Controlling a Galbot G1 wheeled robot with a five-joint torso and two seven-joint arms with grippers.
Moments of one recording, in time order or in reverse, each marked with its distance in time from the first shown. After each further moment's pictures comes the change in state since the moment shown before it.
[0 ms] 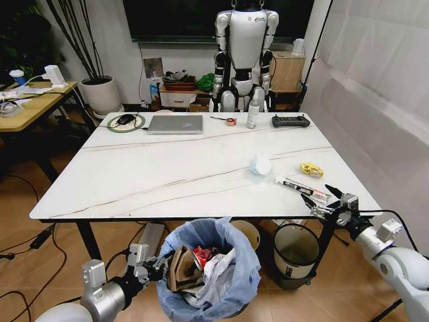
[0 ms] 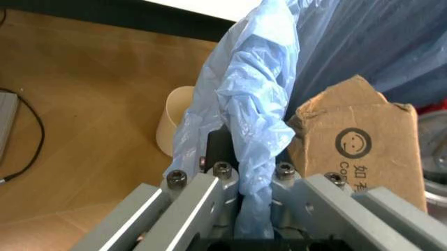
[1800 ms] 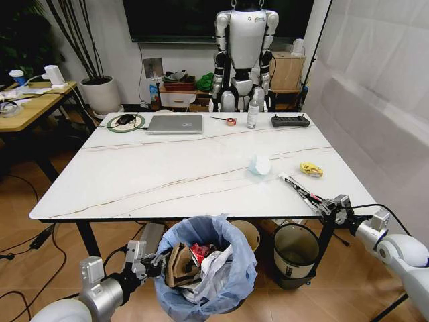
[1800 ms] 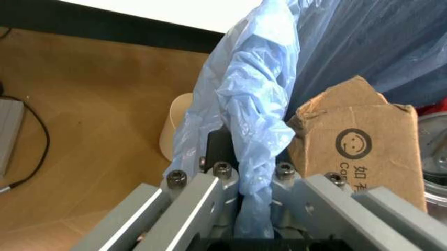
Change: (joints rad) left arm -0.022 0.006 -0.011 0.009 -0.014 0.000 -0.004; right arm 0.134 -0.074 -0.152 -0.181 0.031 0.002 -0.134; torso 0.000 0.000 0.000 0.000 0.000
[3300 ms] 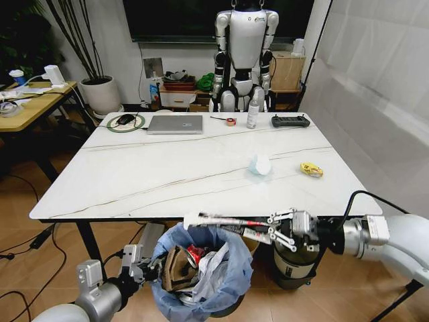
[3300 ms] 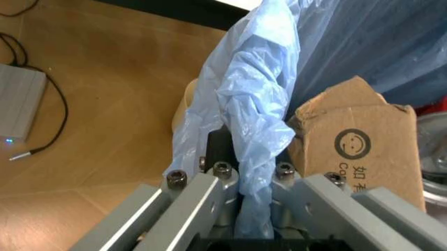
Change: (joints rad) left arm 0.038 0.005 -0.004 -0.047 -0.068 0.026 -0.136; right arm -0.124 -0.457 -0.059 0.855 0.005 0.016 -0.029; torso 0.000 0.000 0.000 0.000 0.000
